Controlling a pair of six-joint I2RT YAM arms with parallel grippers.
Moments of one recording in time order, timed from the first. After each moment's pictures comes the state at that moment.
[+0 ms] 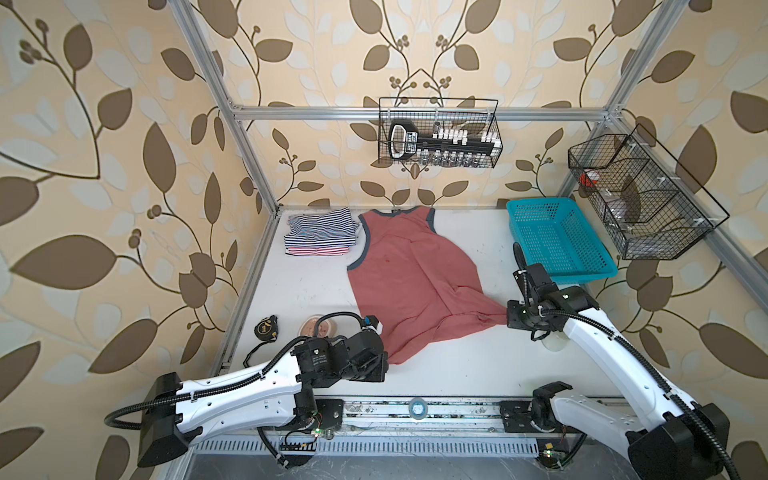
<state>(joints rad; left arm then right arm) -1.13 0.82 0.54 -0.71 0.01 -1.07 0.27 1.07 0.89 -1.09 0.20 0.41</state>
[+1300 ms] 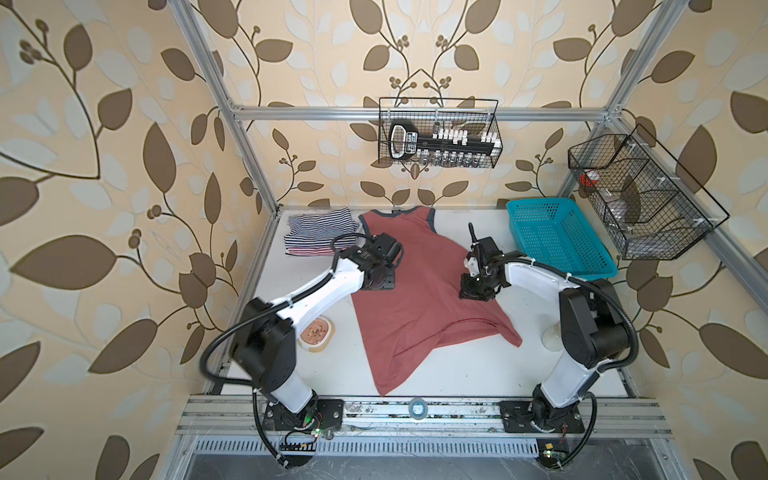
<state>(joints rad) -0.58 1.73 1.37 -0.85 -0.18 -0.59 0.29 1.82 1.18 -0.67 -0.24 0.35</state>
